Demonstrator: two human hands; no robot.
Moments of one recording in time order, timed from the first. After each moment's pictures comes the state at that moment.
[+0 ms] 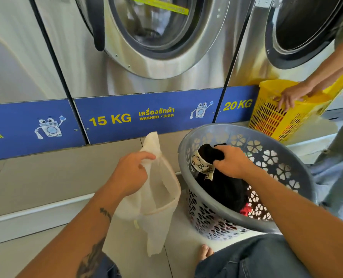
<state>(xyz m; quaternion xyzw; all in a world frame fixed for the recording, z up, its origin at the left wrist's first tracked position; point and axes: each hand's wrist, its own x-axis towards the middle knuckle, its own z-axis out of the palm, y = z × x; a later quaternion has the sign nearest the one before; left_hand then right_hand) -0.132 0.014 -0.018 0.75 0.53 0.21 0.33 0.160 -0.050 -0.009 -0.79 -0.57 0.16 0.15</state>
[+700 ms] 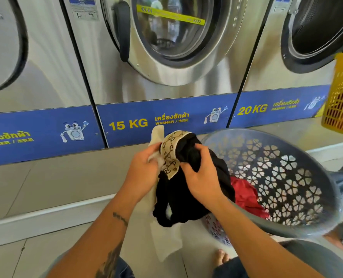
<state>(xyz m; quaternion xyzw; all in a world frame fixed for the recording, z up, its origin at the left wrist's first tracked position) -0.149 -0.007 0.015 0.64 0.46 0.41 0.46 -0.003 -0.056 -0.020 -0.65 -0.48 0.22 0.54</state>
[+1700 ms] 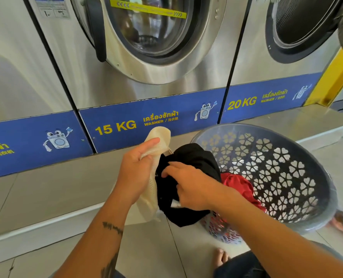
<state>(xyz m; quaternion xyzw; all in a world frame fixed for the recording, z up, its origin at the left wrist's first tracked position) -0.130 0.001 0.021 0.62 0.48 0.40 0.47 0.020 -0.058 0.005 -0.63 -0.75 0.18 0.10</state>
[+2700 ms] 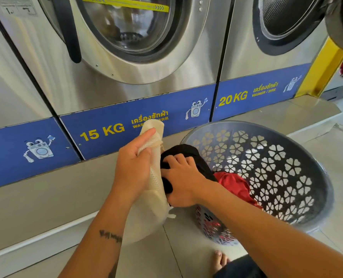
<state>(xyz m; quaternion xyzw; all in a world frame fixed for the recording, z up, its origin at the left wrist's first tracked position) -0.092 0.013 0.032 0.64 0.46 0.44 0.43 0.044 -0.020 -0.028 -0.65 -0.76 0.04 0.03</state>
